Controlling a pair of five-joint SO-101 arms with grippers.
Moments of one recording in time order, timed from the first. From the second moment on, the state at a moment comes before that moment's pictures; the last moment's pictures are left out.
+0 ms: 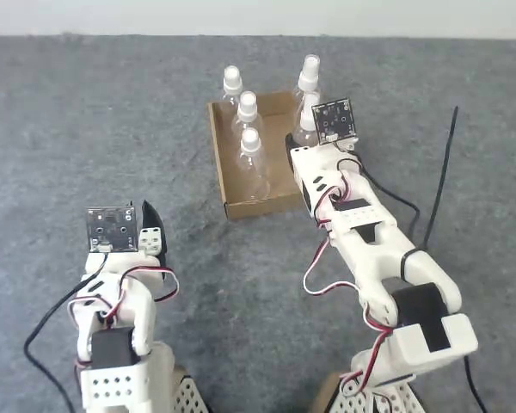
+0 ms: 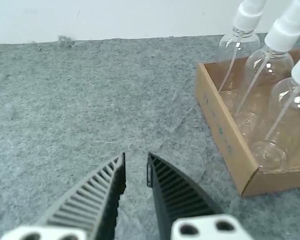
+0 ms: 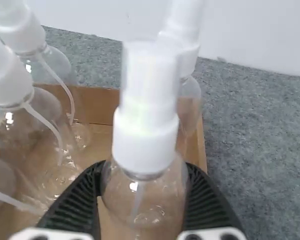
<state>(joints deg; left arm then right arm) -11.6 -98.2 90.4 47.7 0.2 -17.1 3.9 42.5 -12.3 2.1</state>
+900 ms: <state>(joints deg) -11.6 -98.2 90.4 47.7 0.2 -17.2 3.9 42.4 -9.5 2.1</state>
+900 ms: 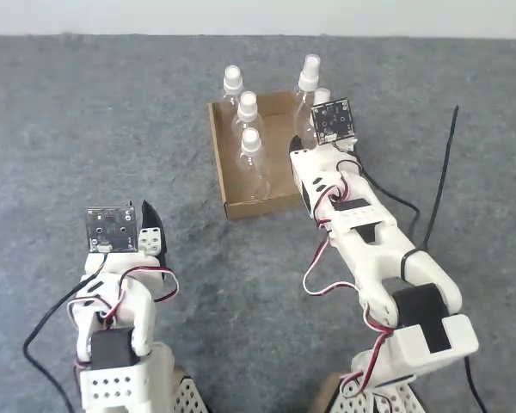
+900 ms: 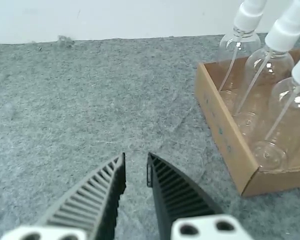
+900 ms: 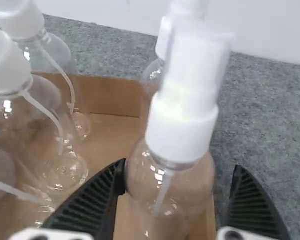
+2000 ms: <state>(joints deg) -11.6 -98.2 90.4 47.7 0.2 -19.4 -14.9 46.1 8.1 2.1</state>
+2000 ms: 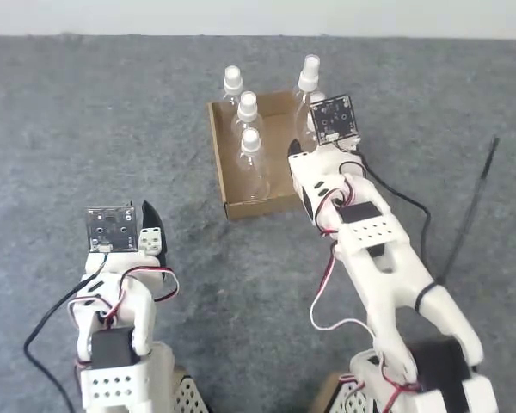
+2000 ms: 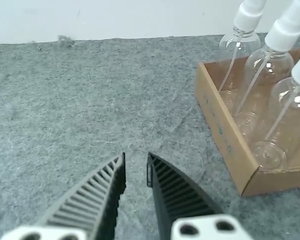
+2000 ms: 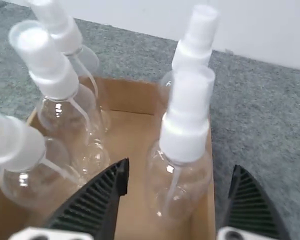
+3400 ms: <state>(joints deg) -11.6 -98.2 93.2 41.8 0.2 -19.4 -63.2 59.3 51.4 2.1</state>
